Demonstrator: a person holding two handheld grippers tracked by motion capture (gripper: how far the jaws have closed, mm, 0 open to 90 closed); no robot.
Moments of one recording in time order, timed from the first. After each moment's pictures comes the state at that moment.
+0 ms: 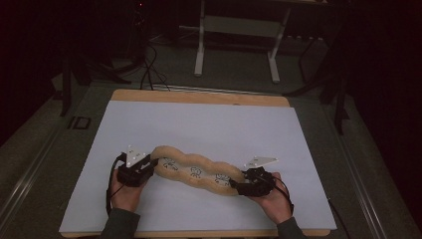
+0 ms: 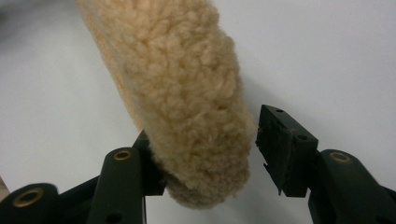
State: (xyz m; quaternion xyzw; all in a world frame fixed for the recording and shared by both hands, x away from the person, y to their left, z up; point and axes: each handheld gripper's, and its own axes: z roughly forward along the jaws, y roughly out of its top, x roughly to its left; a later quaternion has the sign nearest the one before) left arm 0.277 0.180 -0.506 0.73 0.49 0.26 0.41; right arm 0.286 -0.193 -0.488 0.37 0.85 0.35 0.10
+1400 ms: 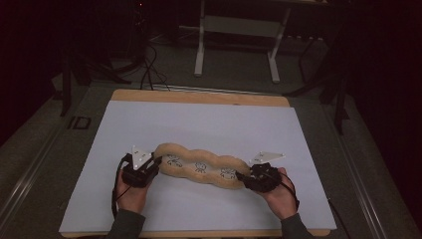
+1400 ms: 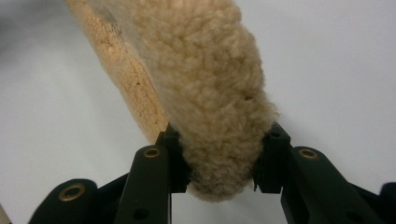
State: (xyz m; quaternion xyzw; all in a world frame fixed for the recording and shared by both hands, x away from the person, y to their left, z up) left arm 0.273 0.161 -0.498 0.71 0.49 0.30 0.40; right arm 0.290 -0.204 -0.470 0.36 0.85 0.36 0.13
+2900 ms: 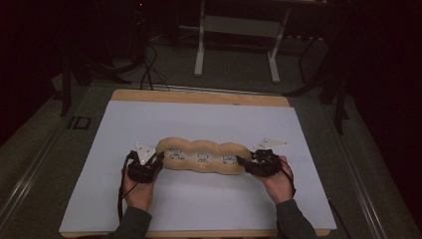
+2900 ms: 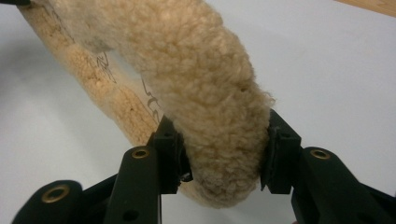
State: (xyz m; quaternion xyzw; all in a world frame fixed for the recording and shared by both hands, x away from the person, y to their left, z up) left arm 0.284 0.148 -0.499 0.68 0.53 0.31 0.40; right arm 0.330 -0.212 -0.471 0.38 0.82 0.40 0.15
